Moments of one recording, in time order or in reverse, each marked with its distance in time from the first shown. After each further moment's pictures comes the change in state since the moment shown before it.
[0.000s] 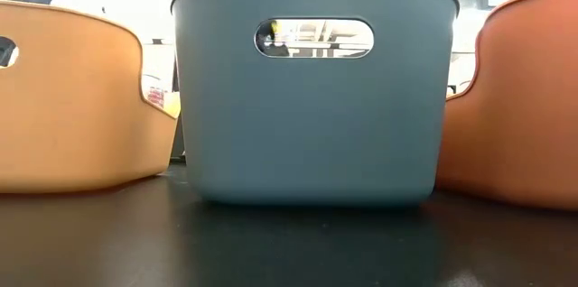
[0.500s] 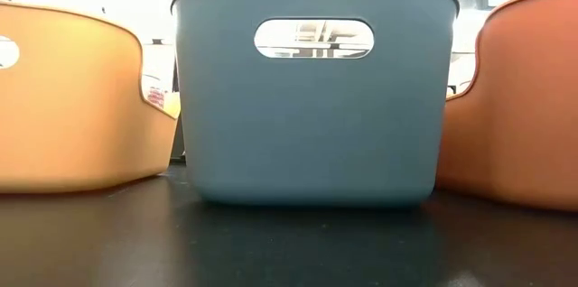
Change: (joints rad) left arm -0.267 -0.581 0.002 -0.480 -0.085 0.043; right arm 0.000 0.000 0.000 0.000 0.000 0.000
